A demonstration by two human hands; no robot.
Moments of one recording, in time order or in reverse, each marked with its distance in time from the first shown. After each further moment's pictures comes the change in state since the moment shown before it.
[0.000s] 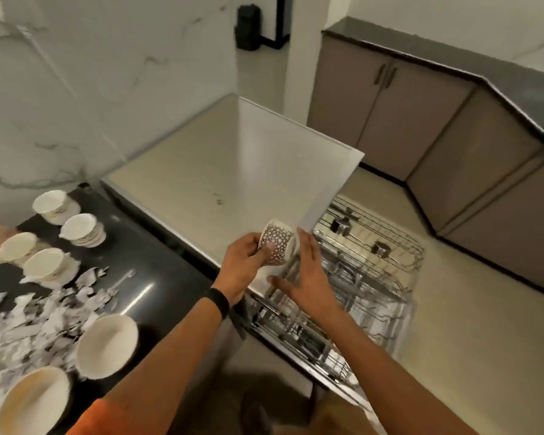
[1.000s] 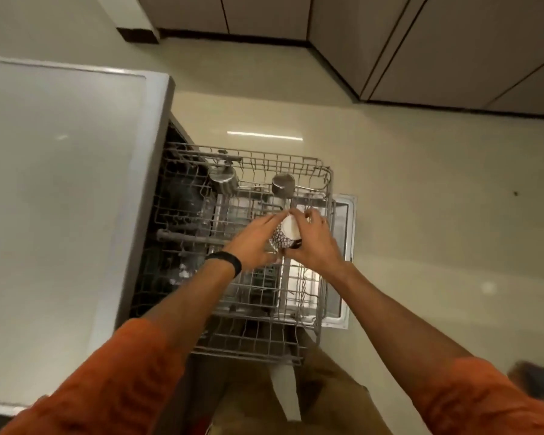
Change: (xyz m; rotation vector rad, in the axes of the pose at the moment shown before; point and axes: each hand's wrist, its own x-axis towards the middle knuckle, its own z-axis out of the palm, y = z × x) left_hand 0.209 -0.163 0.320 1.218 -0.979 0.094; right_hand 0.065 0.322 -0.174 -0.285 -0.076 0.601
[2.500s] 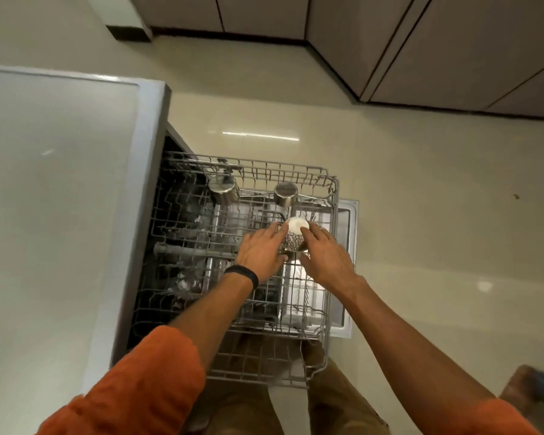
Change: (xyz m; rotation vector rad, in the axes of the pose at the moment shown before) left_hand 0.030 -0.009 0.018 0.330 0.060 -0.120; right_hand 0.014 0.013 0.006 -0.180 -0.046 -0.015
